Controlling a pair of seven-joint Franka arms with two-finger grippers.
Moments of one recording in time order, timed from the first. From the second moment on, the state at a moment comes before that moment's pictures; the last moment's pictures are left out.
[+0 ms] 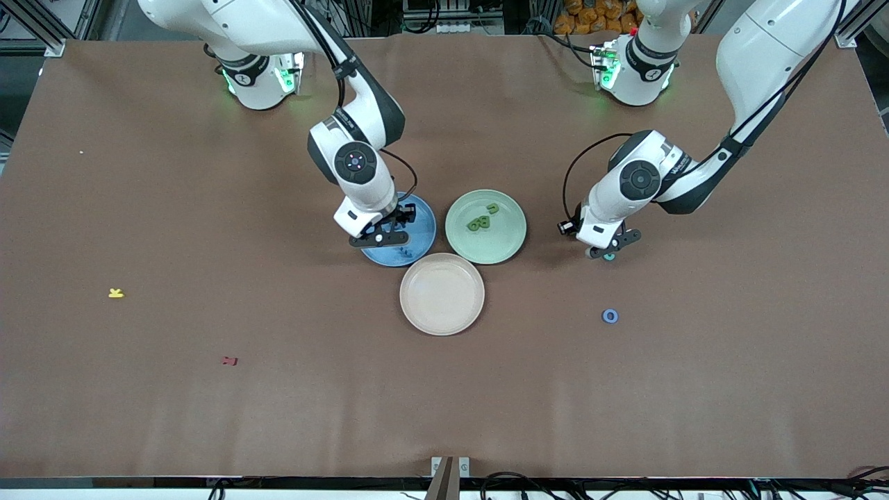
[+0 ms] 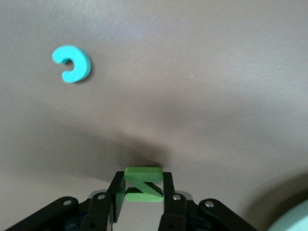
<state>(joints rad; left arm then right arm) 0.44 0.52 -0.82 -2.29 0.45 2.50 -1.12 0.68 0.46 0.00 -1.97 0.11 2.36 0.55</state>
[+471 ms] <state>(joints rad) 0.41 0.51 -0.94 -2.08 0.45 2.31 -1.12 0.40 0.42 -0.02 -1.97 0.11 2.36 0.37</state>
